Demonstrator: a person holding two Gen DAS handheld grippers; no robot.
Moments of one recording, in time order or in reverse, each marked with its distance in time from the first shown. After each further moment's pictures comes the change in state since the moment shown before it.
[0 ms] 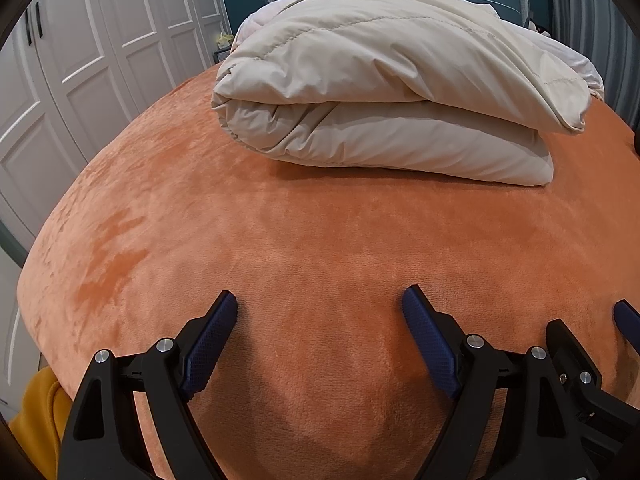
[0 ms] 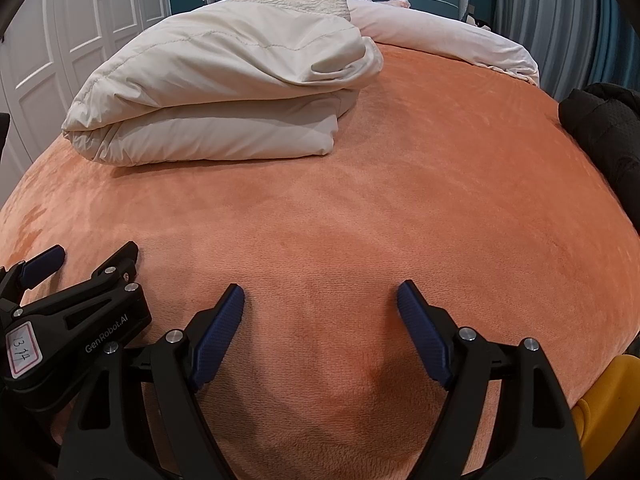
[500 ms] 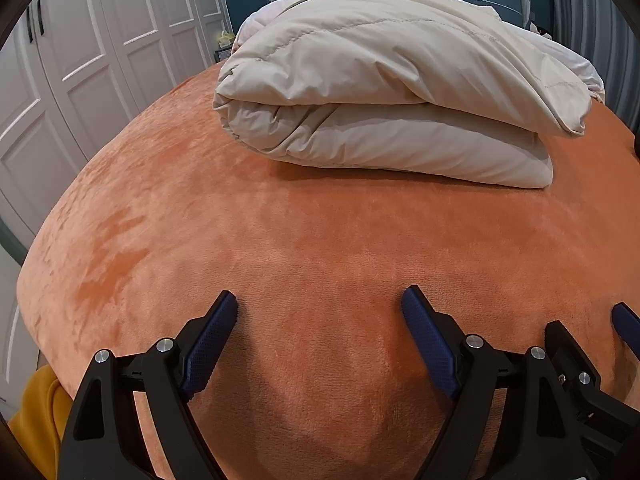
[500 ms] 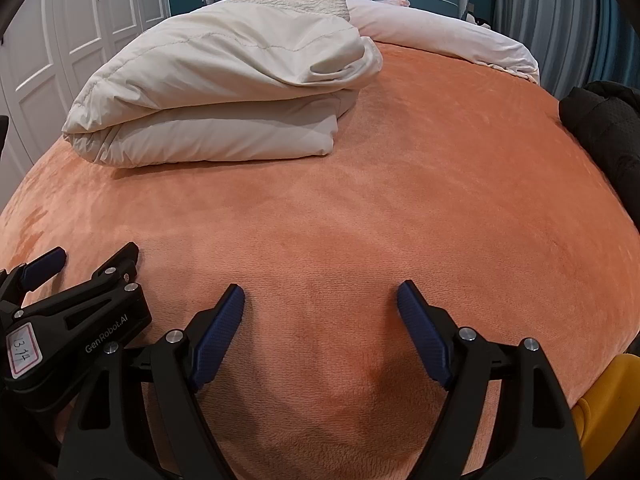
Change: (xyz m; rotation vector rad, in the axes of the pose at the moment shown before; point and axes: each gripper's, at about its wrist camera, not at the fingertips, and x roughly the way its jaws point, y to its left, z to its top) left arm 0.000 0.000 0.001 -0.010 0.001 -0.002; right arm 0.002 -0.001 0.002 0.003 0.003 0.004
